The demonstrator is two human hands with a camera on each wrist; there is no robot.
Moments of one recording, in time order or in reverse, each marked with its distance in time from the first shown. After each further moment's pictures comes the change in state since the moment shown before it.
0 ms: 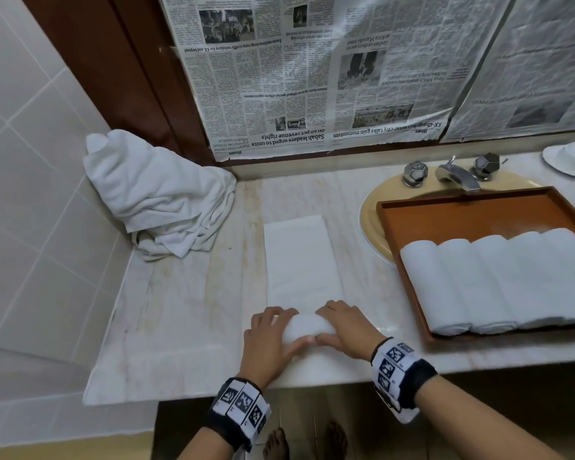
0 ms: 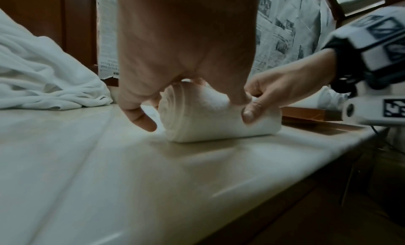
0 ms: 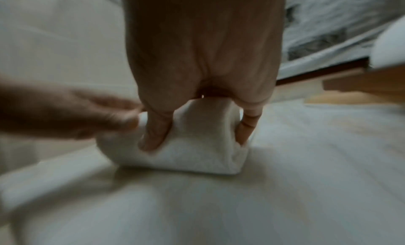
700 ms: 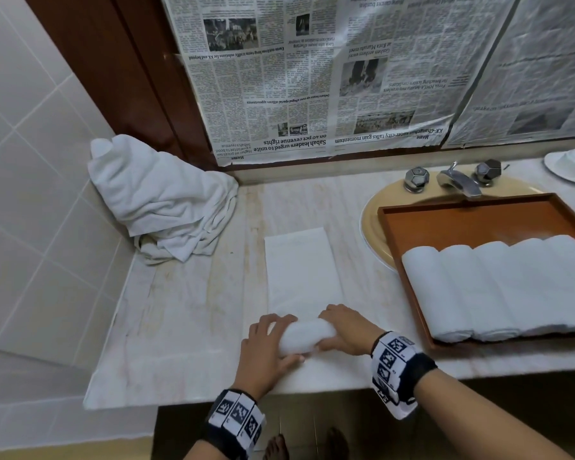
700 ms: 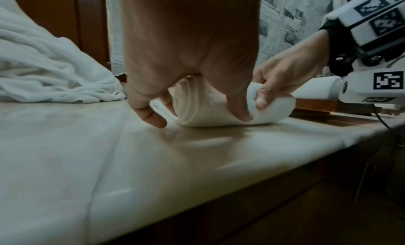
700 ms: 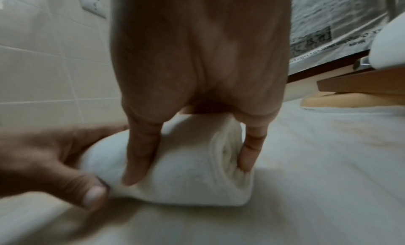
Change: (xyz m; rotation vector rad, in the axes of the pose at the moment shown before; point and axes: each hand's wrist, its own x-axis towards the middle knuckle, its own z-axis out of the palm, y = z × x) left_hand -0.008 -0.012 -0.003 -0.032 -0.052 0.034; right_hand 0.008 -0.001 -0.016 0.030 -0.163 0.025
